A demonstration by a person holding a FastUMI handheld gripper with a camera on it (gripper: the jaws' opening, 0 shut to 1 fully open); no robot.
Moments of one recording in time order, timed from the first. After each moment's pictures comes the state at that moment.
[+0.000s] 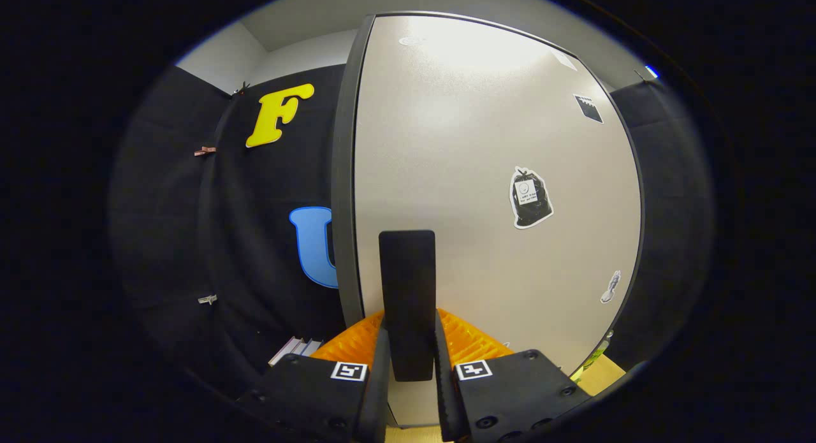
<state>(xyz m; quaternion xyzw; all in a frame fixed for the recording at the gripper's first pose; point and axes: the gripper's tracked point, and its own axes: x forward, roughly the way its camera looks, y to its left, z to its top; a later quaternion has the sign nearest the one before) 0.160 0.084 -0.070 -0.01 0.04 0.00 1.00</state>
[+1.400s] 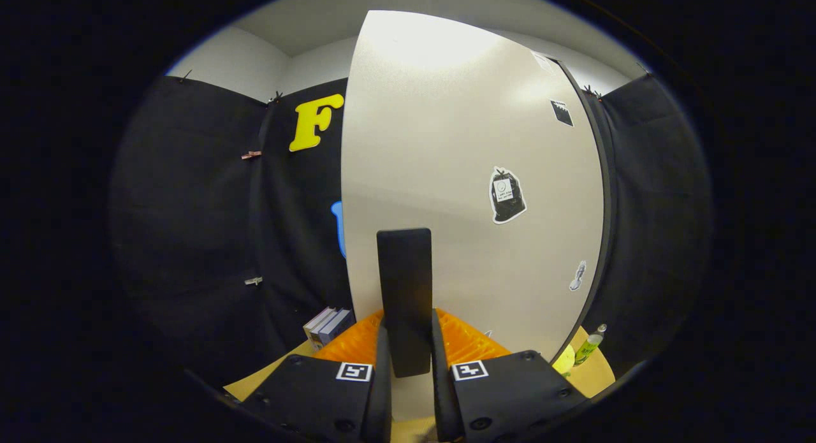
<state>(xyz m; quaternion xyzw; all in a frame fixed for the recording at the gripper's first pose) 0.056 0.055 -0.052 -0.01 0.07 0.12 0.99</state>
